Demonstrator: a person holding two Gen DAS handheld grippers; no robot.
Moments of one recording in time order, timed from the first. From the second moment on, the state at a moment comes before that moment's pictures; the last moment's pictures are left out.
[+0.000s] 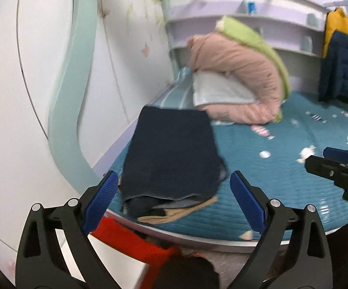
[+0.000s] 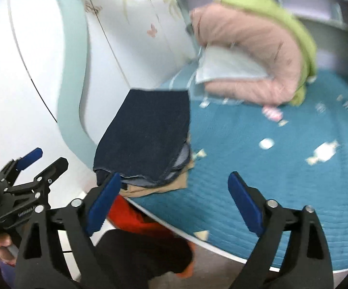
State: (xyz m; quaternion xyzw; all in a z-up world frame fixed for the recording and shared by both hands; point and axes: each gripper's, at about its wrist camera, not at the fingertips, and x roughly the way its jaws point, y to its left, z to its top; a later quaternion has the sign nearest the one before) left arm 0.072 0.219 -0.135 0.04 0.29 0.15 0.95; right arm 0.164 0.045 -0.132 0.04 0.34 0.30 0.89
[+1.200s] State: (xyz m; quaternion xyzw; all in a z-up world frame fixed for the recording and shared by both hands) left arm -0.039 0.065 -0.026 0.03 0.11 0.08 0.99; right arm -0.008 -0.068 -0.018 0.00 0.11 0.15 0.98
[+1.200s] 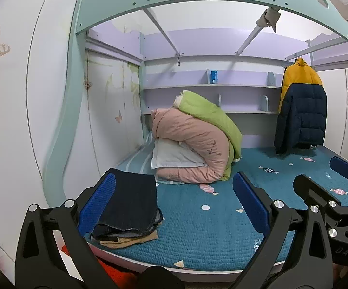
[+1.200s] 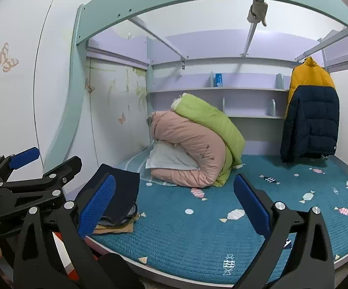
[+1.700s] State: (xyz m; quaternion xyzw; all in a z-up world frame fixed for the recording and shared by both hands) left arm -0.037 0.057 -0.026 0.03 0.11 0.08 0.99; right arm -0.007 -0.080 -0.020 0.01 0.10 0.16 0.98
